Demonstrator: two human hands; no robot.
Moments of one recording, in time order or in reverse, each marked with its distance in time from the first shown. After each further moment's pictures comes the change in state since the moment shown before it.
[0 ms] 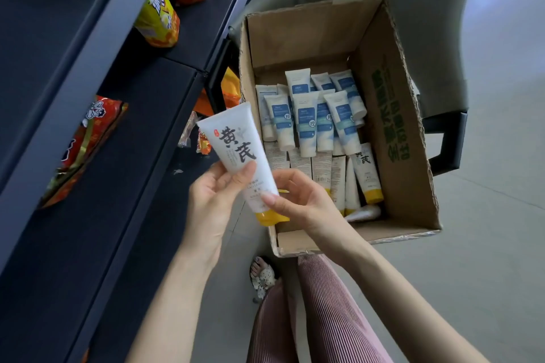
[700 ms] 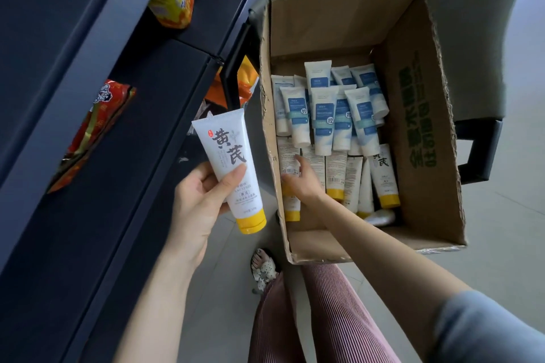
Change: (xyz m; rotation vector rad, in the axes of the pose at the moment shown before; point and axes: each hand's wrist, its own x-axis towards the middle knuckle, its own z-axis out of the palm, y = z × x) left_hand 0.017 -0.005 -0.038 0.063 0.084 -0.078; right_hand 0.134 0.091 -0.036 -0.594 0.335 0.296
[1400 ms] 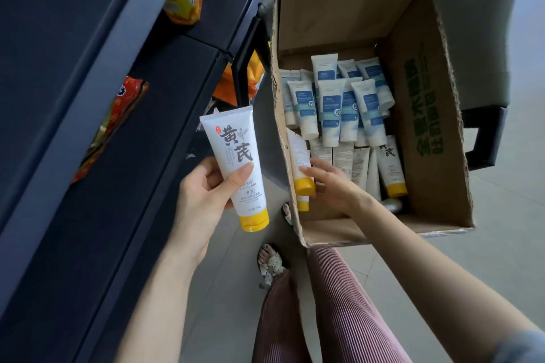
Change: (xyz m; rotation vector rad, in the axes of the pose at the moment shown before) left_hand -0.017 0.004 -0.019 0.060 -0.034 0.038; right_hand -0.030 0.013 -0.032 0.601 -0.279 0.166
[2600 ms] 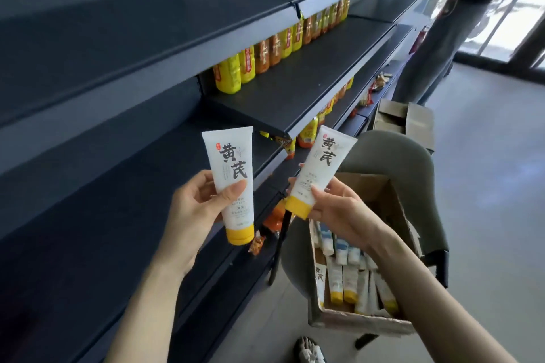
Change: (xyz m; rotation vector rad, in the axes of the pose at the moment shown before) left_hand -0.216 0.168 -0.098 -0.120 0.109 0.596; right_hand -0.317 -0.114 0.154 -0.125 -0.658 -0.680
